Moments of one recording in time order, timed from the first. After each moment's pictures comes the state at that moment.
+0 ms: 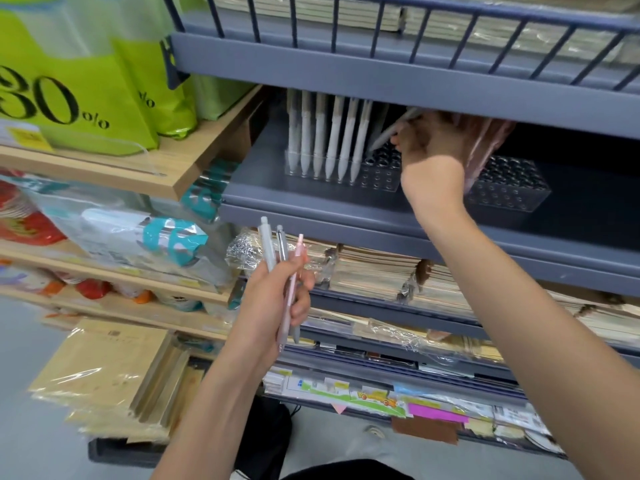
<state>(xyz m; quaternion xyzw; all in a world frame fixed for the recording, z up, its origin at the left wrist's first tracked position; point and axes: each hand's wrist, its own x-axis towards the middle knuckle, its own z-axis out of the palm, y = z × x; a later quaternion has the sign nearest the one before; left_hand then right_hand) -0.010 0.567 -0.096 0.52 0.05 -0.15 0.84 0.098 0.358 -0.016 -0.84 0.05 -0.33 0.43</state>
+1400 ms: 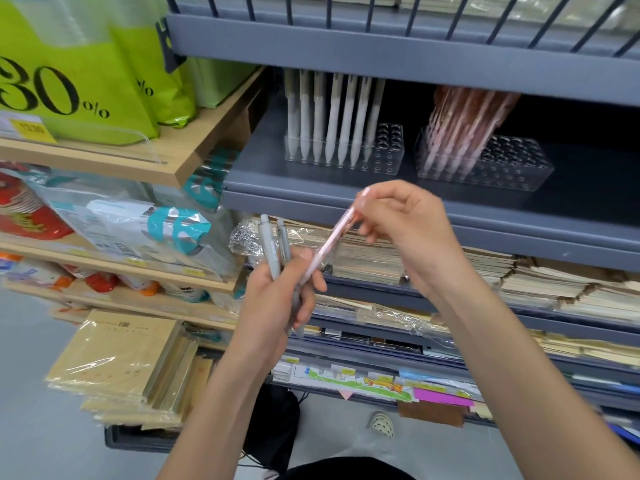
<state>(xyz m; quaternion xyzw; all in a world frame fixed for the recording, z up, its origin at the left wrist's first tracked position) -0.031 0.571 -0.105 0.58 -0.03 -0.10 0.81 -0.006 0.390 -0.043 -0.72 0.02 -0.06 0.69</state>
